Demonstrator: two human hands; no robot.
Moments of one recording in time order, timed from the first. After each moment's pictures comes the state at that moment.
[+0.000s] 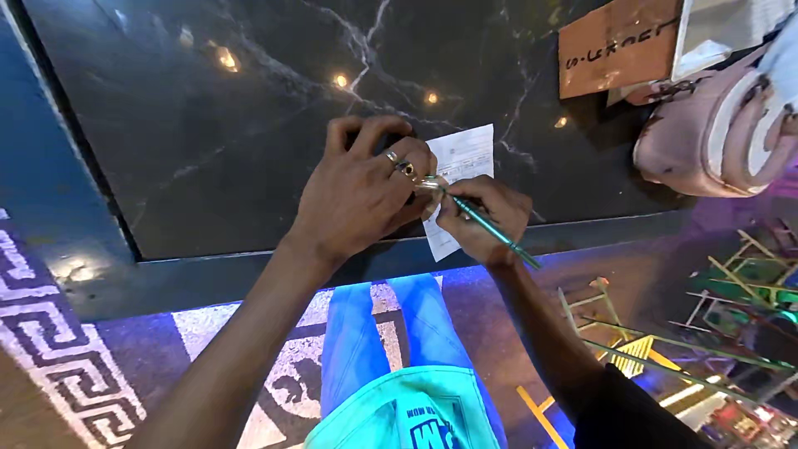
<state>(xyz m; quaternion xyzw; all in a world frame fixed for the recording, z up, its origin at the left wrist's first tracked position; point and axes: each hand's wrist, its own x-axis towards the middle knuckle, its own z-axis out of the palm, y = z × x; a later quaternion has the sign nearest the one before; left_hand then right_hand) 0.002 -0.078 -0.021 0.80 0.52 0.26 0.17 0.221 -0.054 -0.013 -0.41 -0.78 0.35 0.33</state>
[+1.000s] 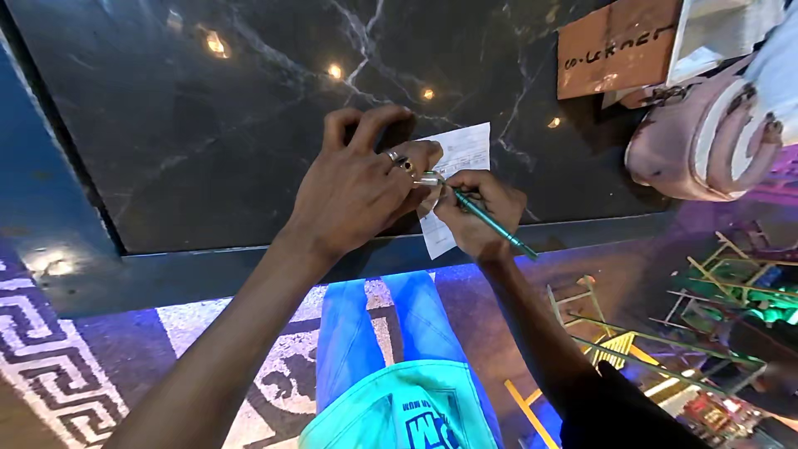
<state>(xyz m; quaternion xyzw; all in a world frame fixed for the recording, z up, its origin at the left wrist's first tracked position) 0.003 -0.078 -0.020 0.79 0.53 0.25 0.18 0.220 -0.058 -0.009 -0.48 -0.76 0.35 0.28</state>
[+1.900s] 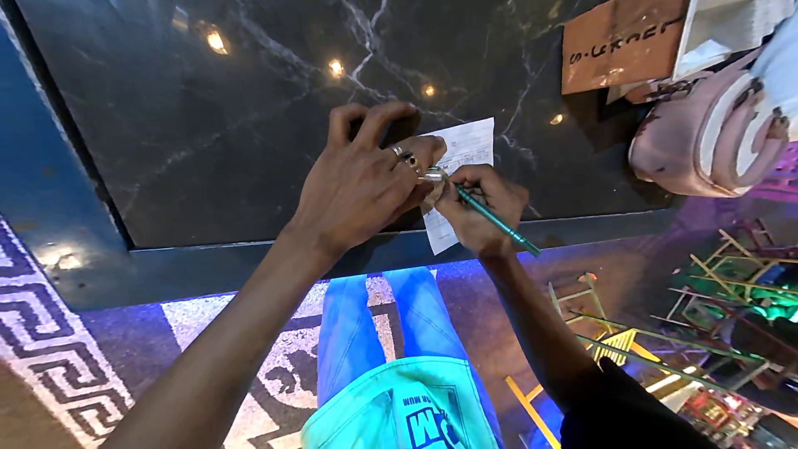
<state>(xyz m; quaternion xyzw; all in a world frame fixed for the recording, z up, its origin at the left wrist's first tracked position) 0.003 -0.078 -0.020 0.79 0.53 0.24 0.18 0.212 -0.056 -0.009 -0.49 -0.76 0.32 0.29</state>
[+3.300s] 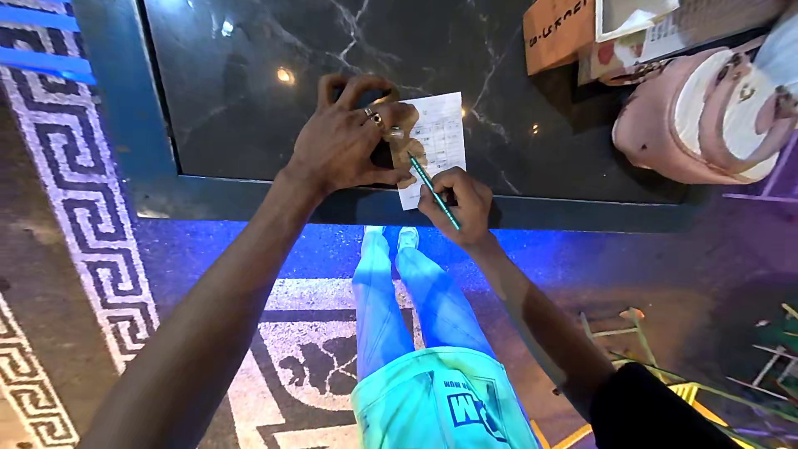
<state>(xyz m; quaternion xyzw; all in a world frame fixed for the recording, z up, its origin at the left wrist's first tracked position) 0.006 -0.081 -0.019 0.80 0.54 0.20 0.15 0.255 -0.079 -0.025 -0.32 -0.79 0.35 0.38</state>
